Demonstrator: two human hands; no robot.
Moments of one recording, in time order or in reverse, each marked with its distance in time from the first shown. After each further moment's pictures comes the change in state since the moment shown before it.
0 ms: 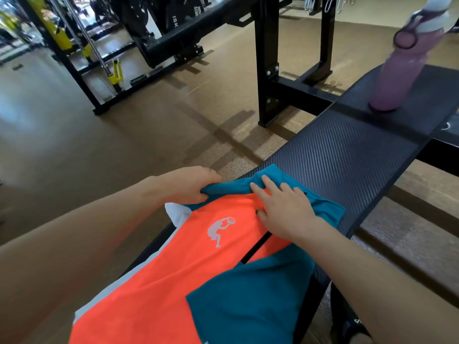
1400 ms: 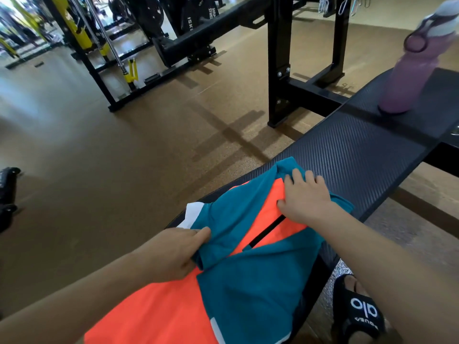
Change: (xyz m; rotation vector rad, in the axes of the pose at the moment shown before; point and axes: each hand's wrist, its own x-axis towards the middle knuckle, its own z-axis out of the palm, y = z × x) left_hand -0.126 0.074 0.080 -0.001 0.055 -0.089; right_hand 0.008 0.023 -0.004 -0.098 -0.021 0.177
